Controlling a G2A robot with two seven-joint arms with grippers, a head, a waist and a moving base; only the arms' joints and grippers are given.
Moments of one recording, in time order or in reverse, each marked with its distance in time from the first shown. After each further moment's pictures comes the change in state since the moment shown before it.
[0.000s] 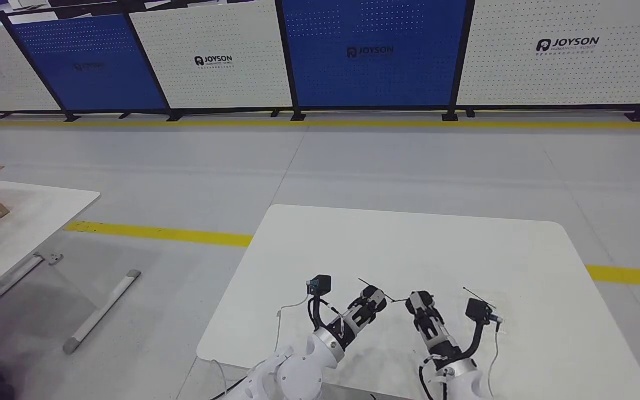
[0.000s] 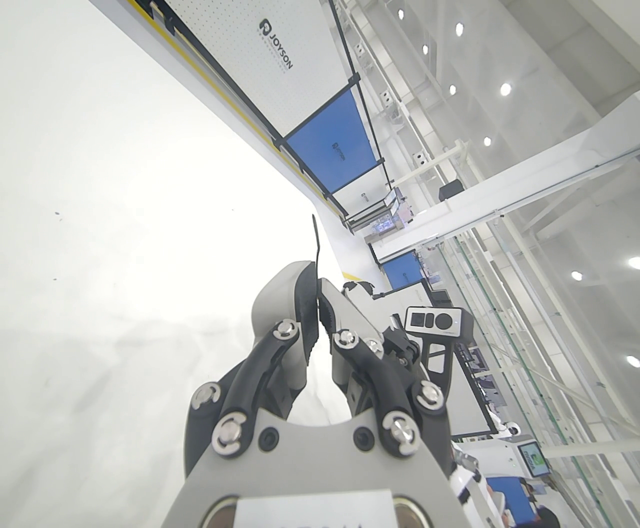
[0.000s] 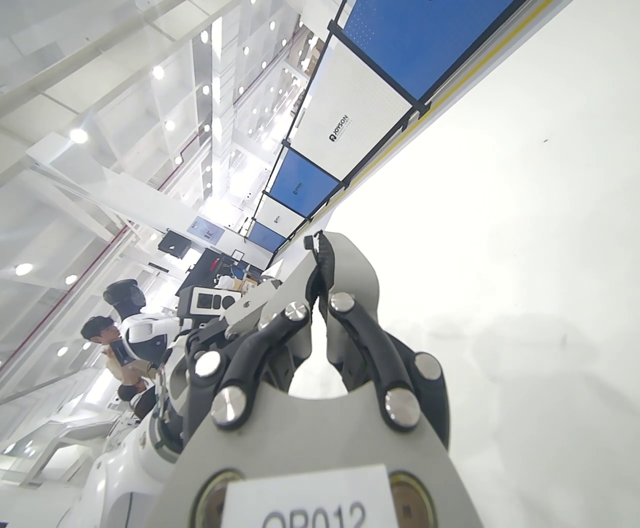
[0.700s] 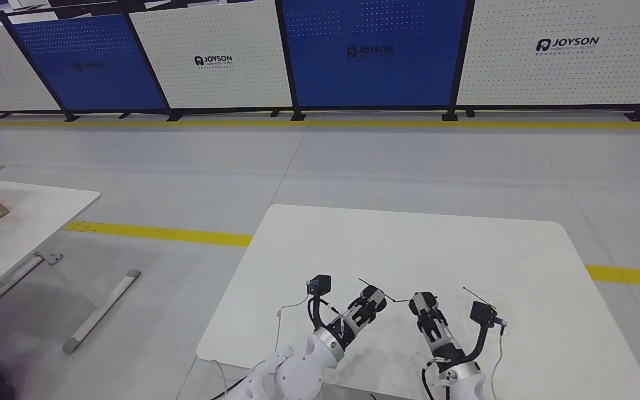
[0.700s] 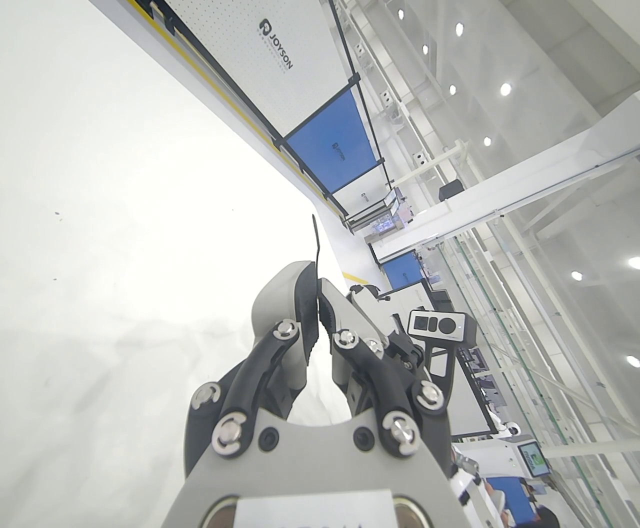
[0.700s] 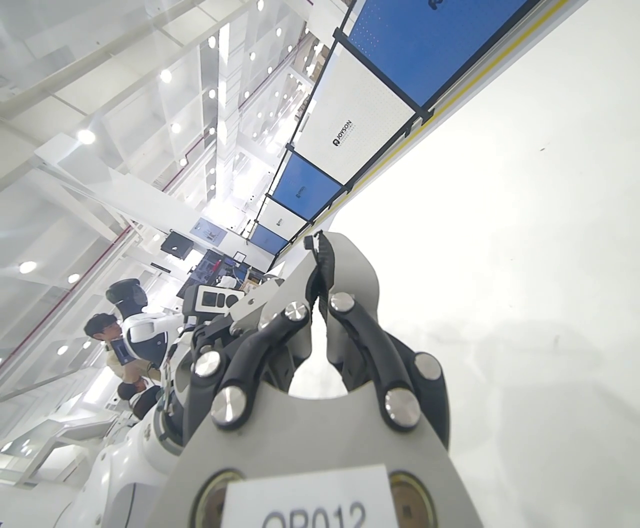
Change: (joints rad) left arm 0.000 0.000 0.000 0.000 0.000 0.000 0.000; right arm -0.009 0.023 -0.003 -0.008 0.001 -0.006 -0.048
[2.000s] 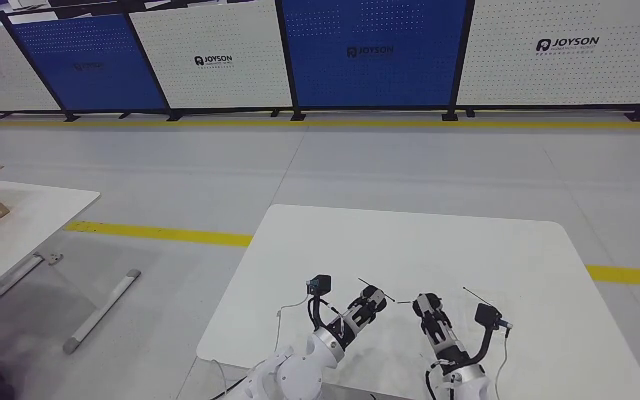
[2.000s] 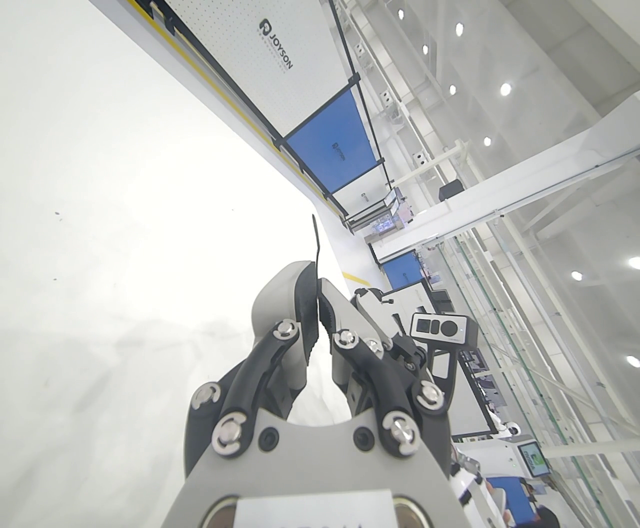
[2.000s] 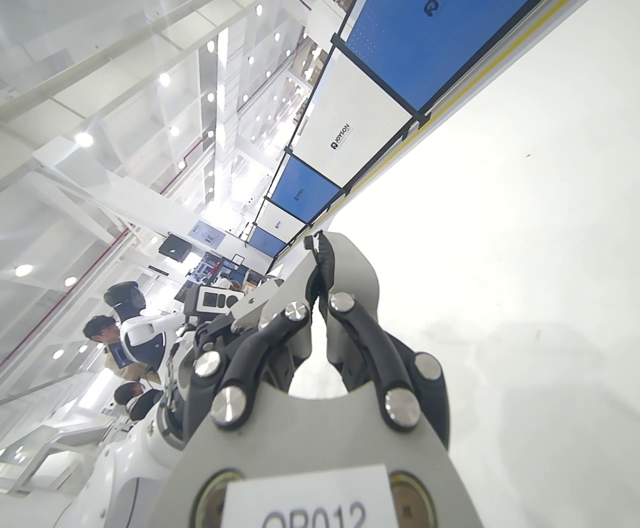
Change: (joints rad) left arm 0.000 0.000 0.000 0.000 0.000 0.000 0.000; right arm -0.005 0.035 -0.013 -0.022 0.019 0.001 -0.023
